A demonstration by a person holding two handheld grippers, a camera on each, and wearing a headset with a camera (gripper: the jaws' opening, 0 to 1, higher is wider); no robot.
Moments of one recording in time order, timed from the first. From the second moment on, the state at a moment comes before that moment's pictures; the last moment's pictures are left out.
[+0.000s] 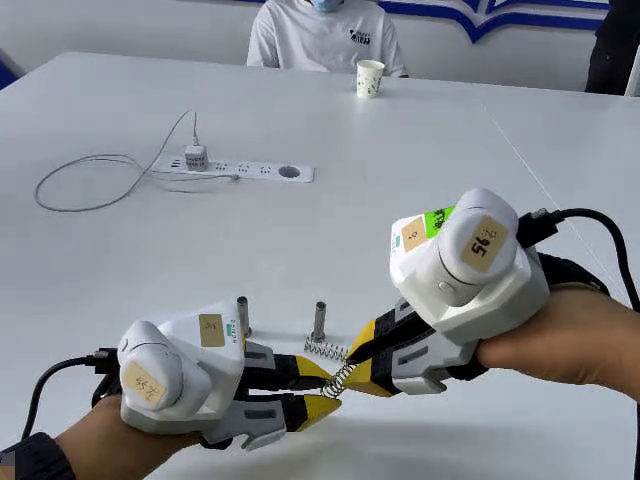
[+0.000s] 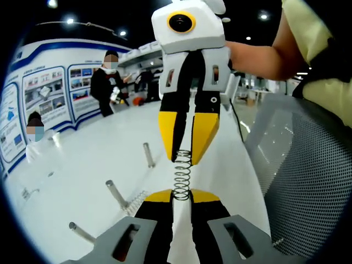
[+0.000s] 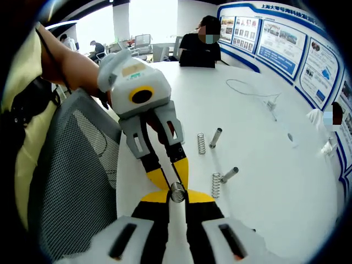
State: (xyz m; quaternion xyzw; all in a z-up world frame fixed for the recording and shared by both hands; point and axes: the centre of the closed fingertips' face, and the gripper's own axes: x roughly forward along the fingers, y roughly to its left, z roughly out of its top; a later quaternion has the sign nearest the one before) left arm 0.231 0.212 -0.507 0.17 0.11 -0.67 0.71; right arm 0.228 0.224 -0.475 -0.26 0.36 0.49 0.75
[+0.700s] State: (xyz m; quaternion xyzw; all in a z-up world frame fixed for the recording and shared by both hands) left arm 0.244 0.230 -0.503 0.16 0.11 -0.65 0.73; right arm 0.230 0.205 -0.469 -0.27 0.37 0.48 0.75
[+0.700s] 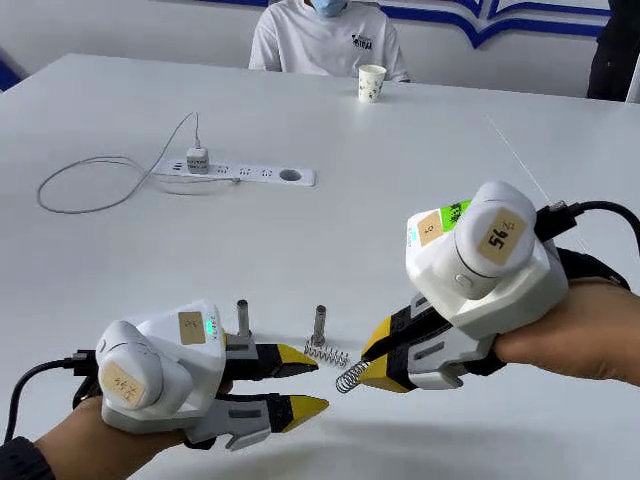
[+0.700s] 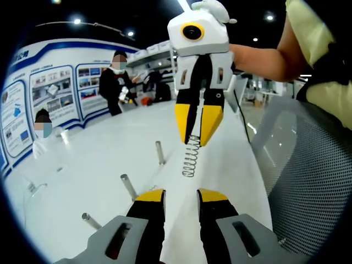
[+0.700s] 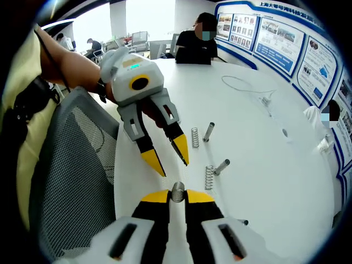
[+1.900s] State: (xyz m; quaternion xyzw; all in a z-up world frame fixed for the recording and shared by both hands) left arm 0.270 0.300 -0.503 0.11 0.14 -0.56 0.81; right arm 0.246 0.145 -0.450 -0.28 0.40 0.43 0.76
